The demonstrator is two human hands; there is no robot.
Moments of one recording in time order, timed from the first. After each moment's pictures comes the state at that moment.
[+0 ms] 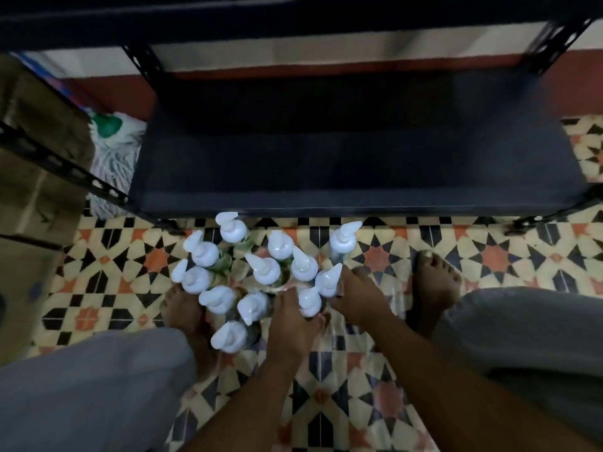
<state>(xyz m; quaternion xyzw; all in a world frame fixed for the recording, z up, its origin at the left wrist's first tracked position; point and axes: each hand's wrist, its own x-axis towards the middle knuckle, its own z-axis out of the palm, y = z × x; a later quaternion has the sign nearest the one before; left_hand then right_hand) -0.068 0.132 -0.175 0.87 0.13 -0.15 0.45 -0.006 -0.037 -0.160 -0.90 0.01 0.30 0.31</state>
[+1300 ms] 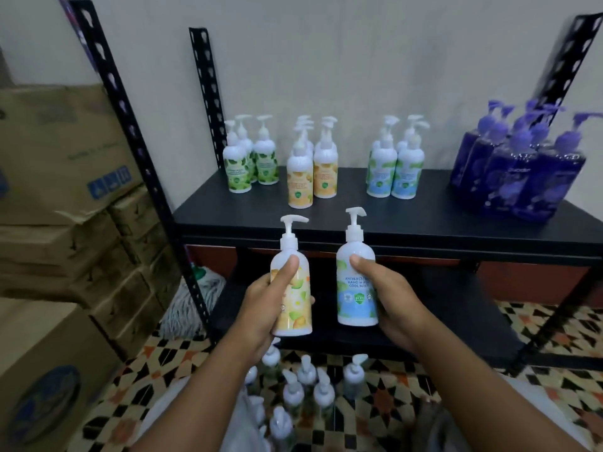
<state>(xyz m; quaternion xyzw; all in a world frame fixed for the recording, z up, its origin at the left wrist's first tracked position) -0.050 0.187 0.233 0.61 0.12 -0.01 0.78 -0.011 -0.008 0.229 -0.60 0.01 0.13 0.79</state>
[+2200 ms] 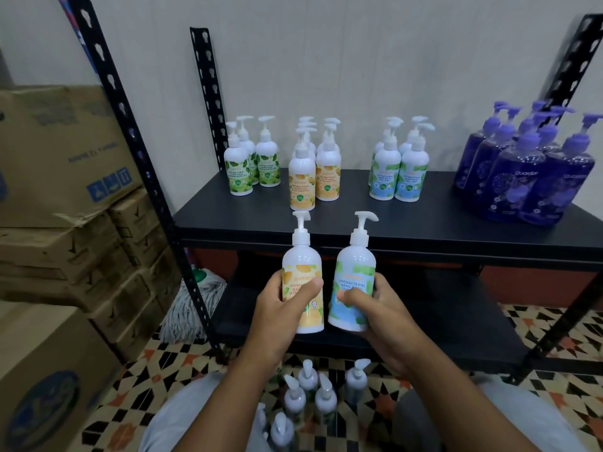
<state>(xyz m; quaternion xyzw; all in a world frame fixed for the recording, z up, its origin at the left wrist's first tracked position) -0.053 0.175 0.221 0.67 0.06 0.06 0.74 -0.020 0.003 0.208 -0.62 -0.03 0.13 0.77</state>
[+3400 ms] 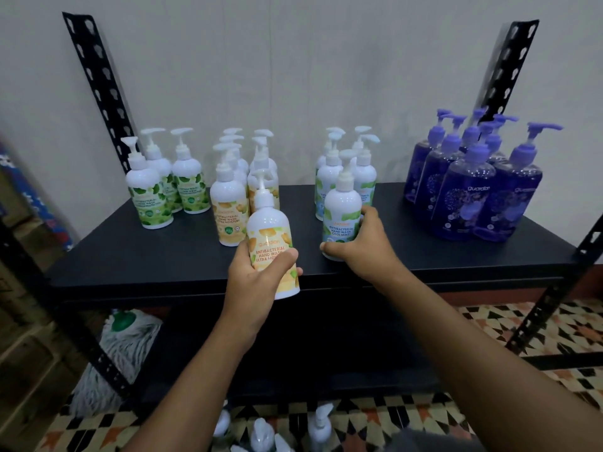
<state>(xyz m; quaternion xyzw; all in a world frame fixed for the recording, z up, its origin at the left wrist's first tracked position) 0.088 0.122 0.255 0.64 -0.01 0.10 0.76 0.153 -0.062 0.262 -0.82 -0.02 -0.14 0.55</state>
